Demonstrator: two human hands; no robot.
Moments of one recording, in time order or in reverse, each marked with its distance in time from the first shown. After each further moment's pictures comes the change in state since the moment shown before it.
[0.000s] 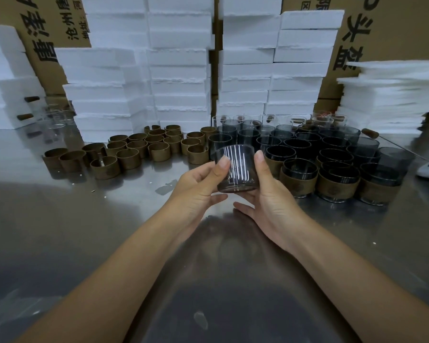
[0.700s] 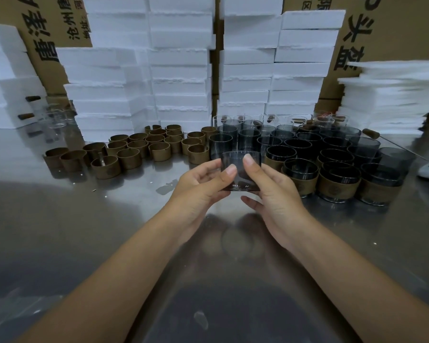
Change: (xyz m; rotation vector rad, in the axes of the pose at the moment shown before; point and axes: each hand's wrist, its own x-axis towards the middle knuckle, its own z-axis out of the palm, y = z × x) left_hand -0.002 -0.001 0.001 -0.054 0.068 -0.022; right_hand -0.006 -0.003 -0.003 -0.058 0.084 -0.130
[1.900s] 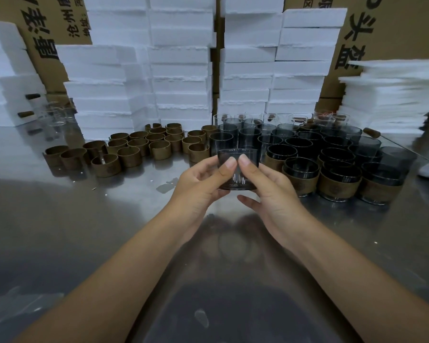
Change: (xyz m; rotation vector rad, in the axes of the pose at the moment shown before) left_hand 0.001 -0.001 0.001 0.008 -0.009 0.065; right_hand -0.001 0.000 0.003 -0.037 -0.078 -0.023
